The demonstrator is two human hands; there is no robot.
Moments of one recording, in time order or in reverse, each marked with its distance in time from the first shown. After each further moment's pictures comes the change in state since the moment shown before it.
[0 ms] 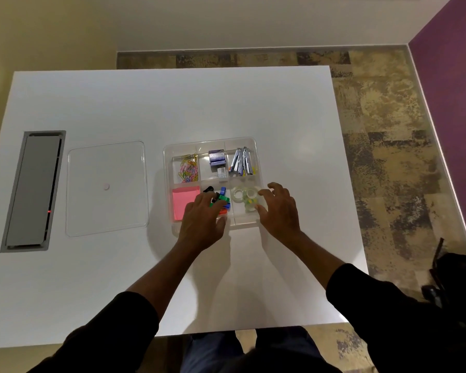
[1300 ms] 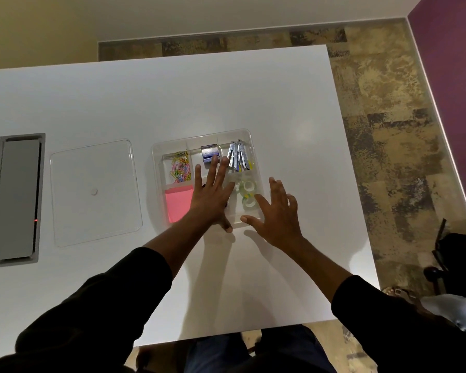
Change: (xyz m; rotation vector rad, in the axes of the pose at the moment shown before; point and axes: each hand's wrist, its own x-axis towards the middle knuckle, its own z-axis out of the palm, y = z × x) left_hand 0.079 0.008 0.005 0.536 -0.277 0.163; right_hand -0.017 0.015 0.026 -0.159 -0.071 -0.048
